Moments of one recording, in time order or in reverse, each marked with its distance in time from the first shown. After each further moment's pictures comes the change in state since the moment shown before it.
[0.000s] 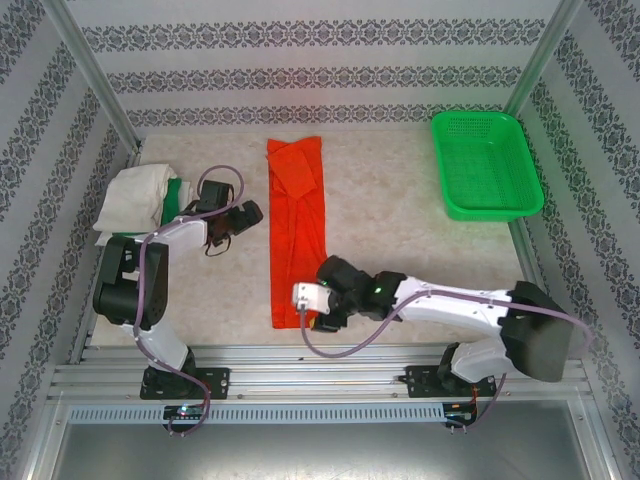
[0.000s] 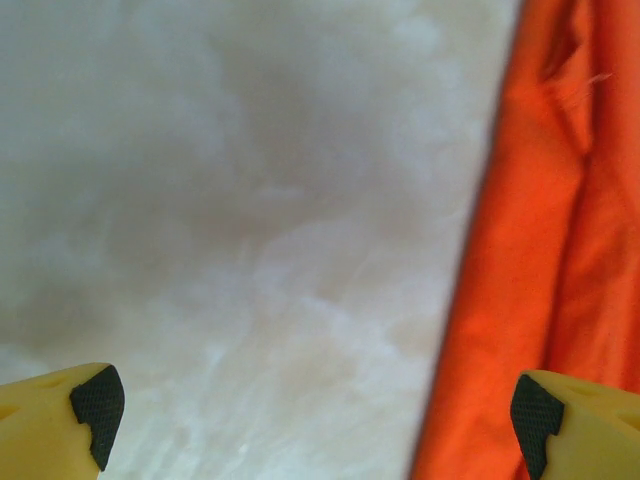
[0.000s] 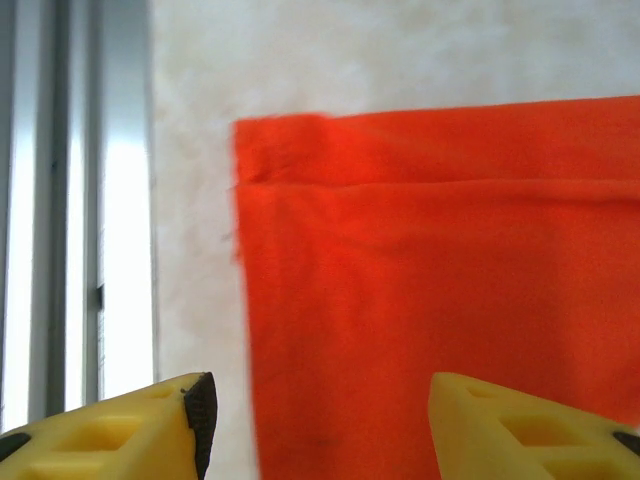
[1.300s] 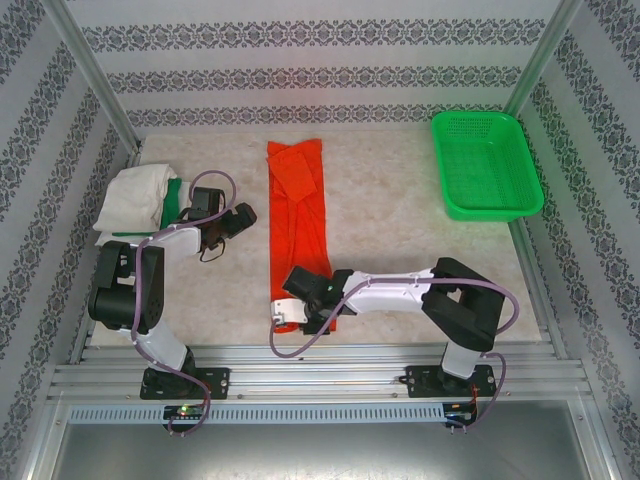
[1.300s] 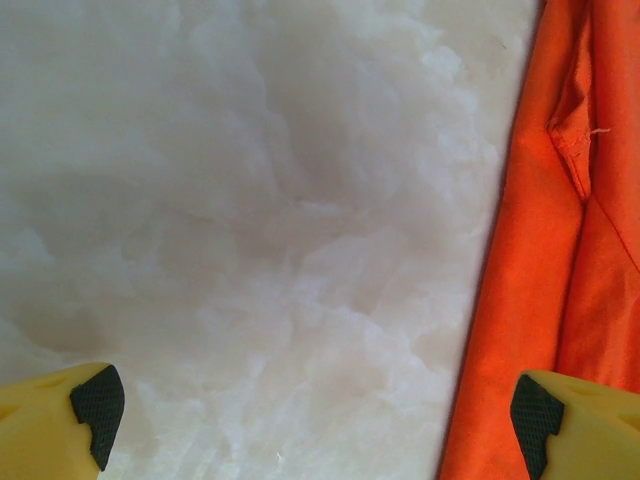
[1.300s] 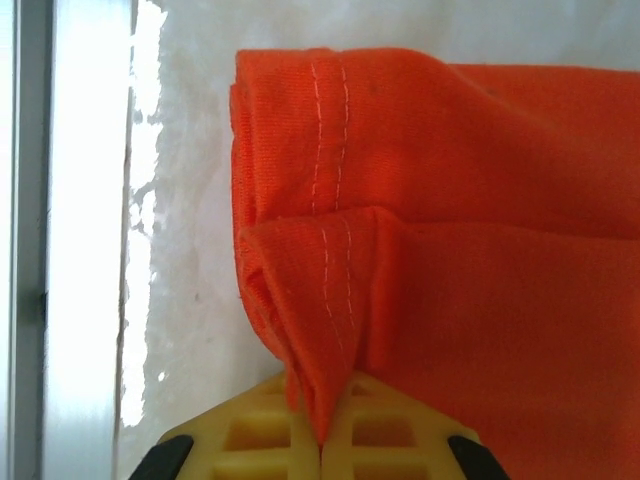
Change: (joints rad) left arm 0.045 -0.029 -0.076 0.105 0.031 -0.001; right arm 0.047 0.340 0.196 -0.097 0.020 -0.081
